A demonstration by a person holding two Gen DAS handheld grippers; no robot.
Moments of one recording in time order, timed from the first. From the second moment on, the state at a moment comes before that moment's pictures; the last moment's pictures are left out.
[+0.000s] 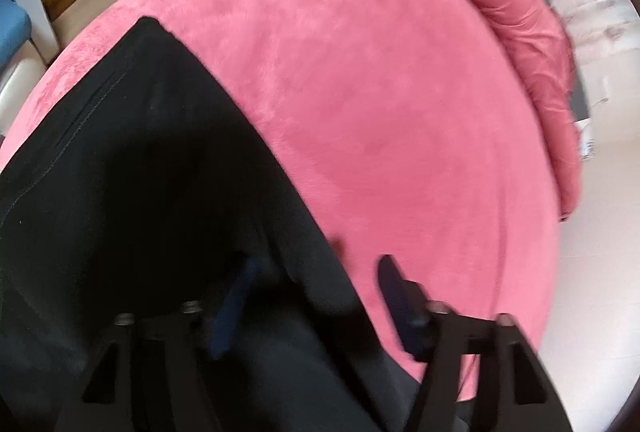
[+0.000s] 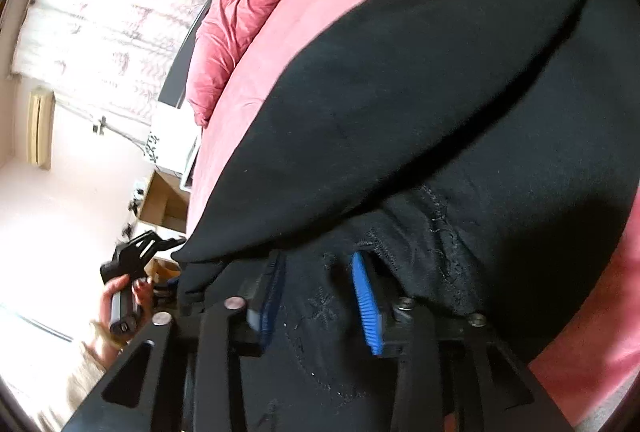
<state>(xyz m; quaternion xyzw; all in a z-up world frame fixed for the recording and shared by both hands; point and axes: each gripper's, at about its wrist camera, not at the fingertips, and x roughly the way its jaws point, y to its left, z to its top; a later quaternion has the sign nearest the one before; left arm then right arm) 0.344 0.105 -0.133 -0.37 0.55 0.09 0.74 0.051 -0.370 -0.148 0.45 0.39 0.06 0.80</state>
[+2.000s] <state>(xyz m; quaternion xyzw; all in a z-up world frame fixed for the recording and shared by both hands) 0.061 0.194 -0.172 -0.50 0.38 0.02 0.77 0.093 -0.529 -0.176 0.58 0.30 -0.07 0.75</state>
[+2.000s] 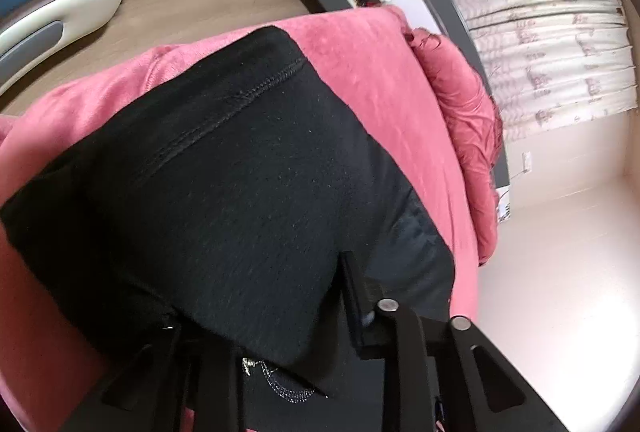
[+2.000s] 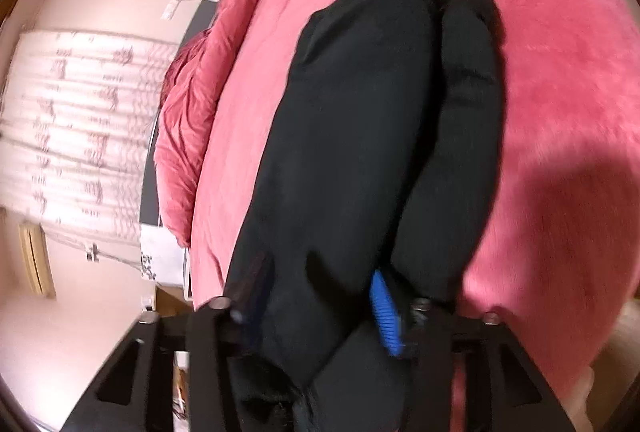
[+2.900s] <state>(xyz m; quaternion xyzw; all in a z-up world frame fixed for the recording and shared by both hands) 0.027 0.218 -0.166 -0.42 0.43 0.02 0.80 0.071 -0.583 -0.180 0.59 0.34 -0.07 0.73</state>
